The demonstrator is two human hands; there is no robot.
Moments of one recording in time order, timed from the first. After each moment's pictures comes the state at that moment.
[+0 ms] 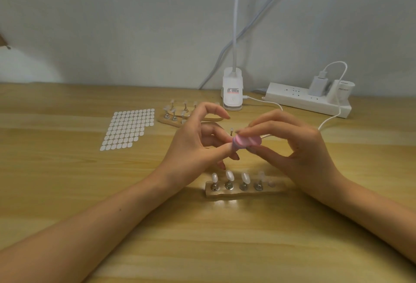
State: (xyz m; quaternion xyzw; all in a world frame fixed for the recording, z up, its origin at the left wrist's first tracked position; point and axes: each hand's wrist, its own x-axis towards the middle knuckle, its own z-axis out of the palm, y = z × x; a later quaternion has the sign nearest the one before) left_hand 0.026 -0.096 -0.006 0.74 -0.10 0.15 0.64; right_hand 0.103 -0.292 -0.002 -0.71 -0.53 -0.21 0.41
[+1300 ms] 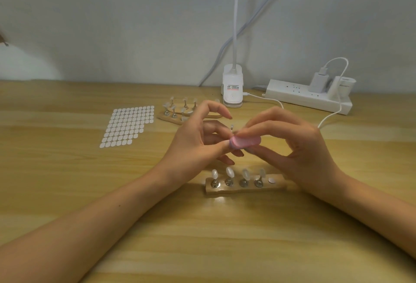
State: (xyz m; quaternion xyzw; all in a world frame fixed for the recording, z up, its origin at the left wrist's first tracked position) left_hand 0.026 -0.097 -0.005 0.72 -0.12 0.12 0.67; right_hand 0.103 -0.292 -0.002 -0.70 -0.55 -0.20 0.42
